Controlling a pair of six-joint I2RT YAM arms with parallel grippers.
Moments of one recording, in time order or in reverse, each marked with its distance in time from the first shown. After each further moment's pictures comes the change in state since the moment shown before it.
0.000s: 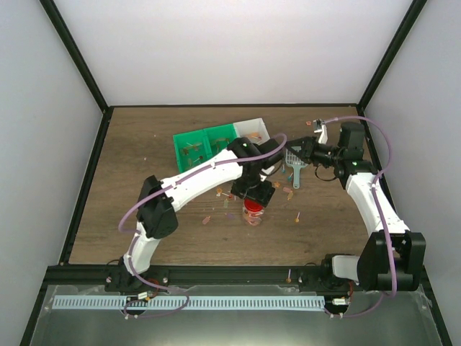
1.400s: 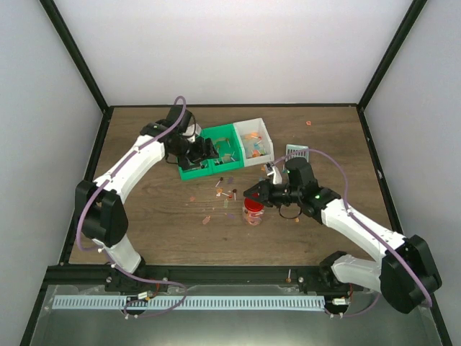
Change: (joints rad) left arm 0.581 -0.417 -0.573 0.510 0.275 -0.144; right arm 0.563 -0.144 -0.286 0.078 0.254 0.248
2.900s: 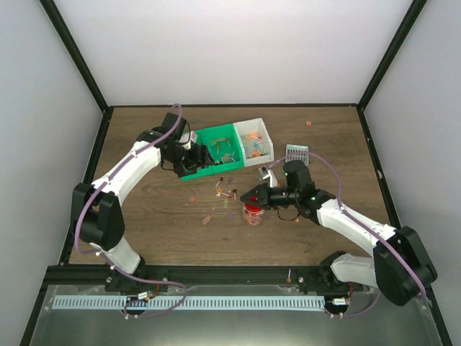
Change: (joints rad) left arm 0.042 -0.045 -0.127 0.045 0.052 0.032; right arm -0.003 0.075 -0.070 0.144 -0.104 -0.060
